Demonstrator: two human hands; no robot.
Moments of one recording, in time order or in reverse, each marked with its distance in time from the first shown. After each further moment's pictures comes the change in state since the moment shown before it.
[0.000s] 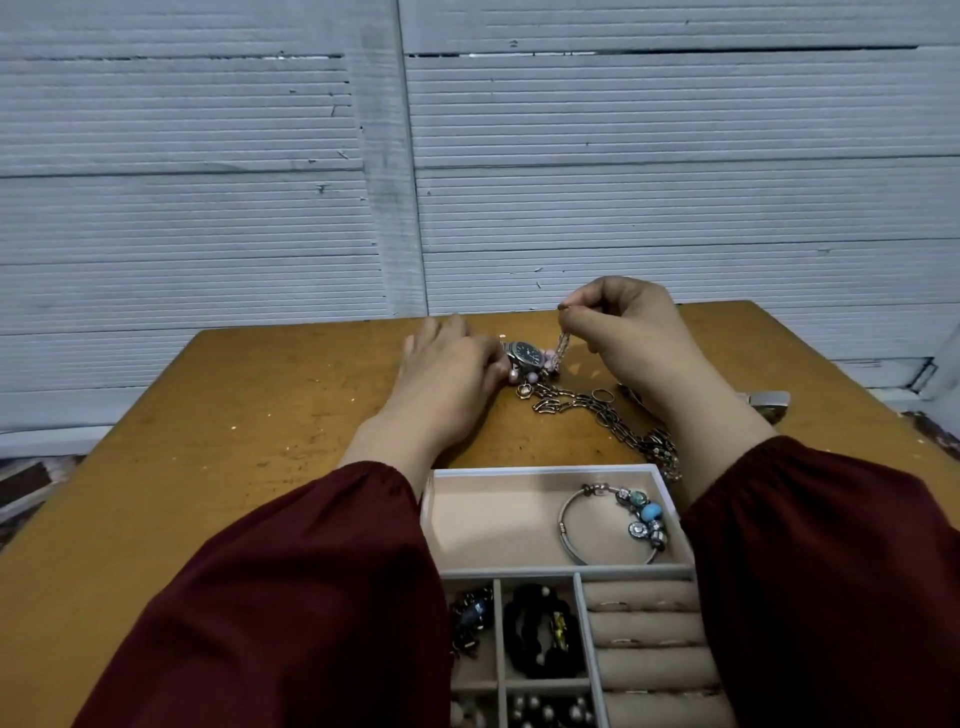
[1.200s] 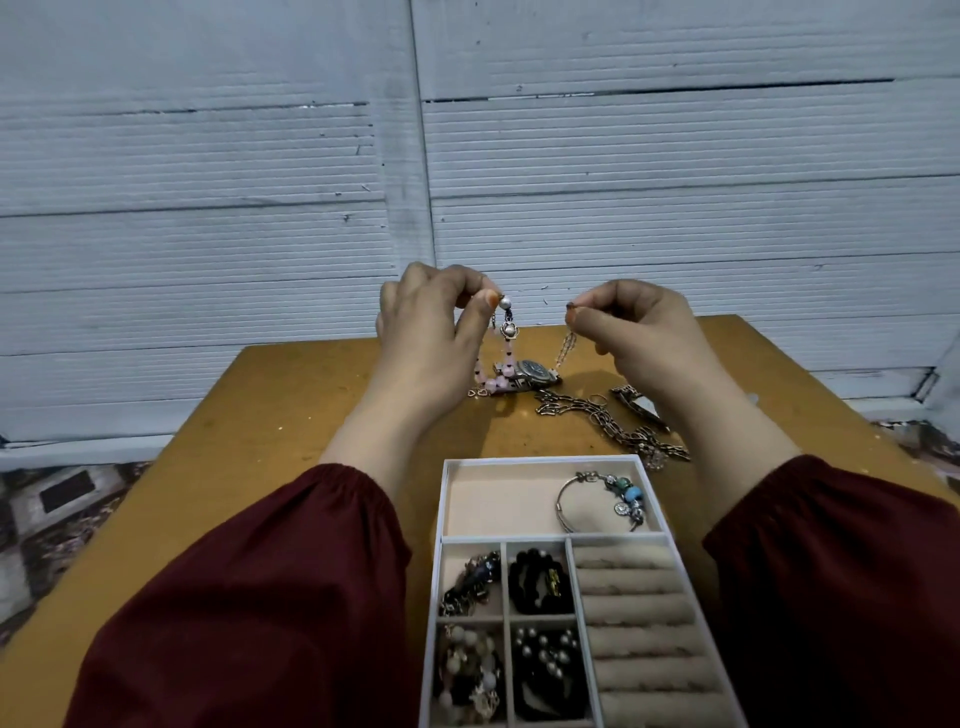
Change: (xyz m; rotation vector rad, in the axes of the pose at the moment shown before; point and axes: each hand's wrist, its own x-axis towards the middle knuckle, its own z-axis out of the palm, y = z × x) left_hand -0.037 0.031 -0.083 -0.460 0.303 -0.095; right_hand -0.035 -0.035 -0.016 0.085 0.006 -0.065
